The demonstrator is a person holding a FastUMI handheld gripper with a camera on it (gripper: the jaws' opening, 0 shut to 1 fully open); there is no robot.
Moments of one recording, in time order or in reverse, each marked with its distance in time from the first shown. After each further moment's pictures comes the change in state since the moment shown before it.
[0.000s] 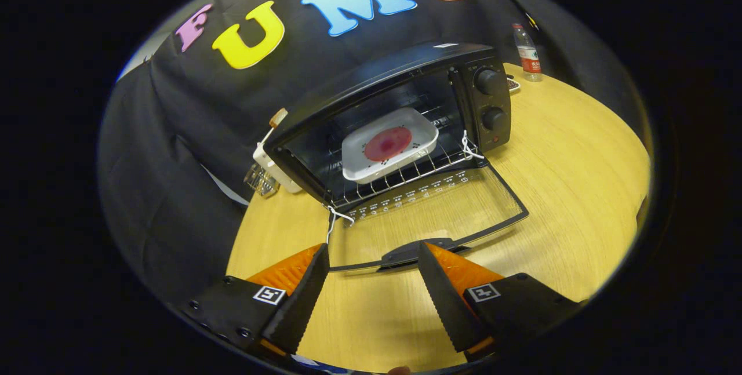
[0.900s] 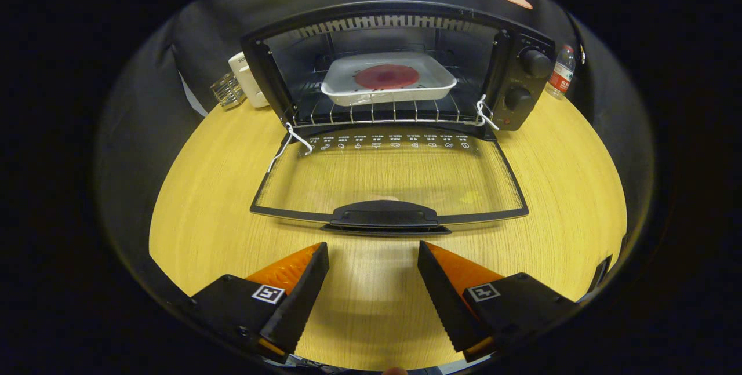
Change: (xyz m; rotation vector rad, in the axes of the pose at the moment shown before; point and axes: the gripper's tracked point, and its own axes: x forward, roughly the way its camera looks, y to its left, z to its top) arm 0.036 -0.036 -0.053 -0.263 0.269 -0.172
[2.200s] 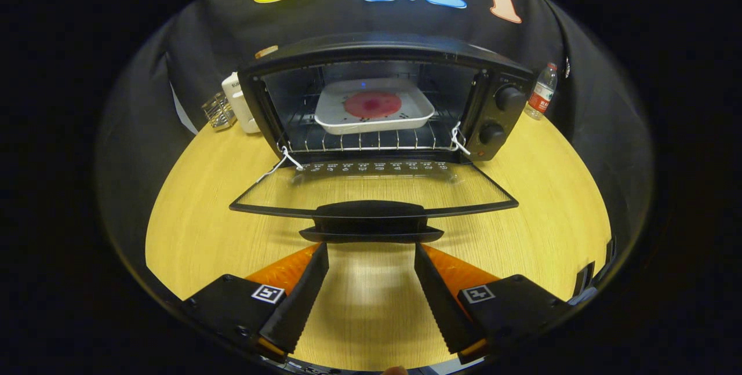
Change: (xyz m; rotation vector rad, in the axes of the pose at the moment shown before) arm -0.035 -0.004 0.024 0.017 -0.131 -0.080
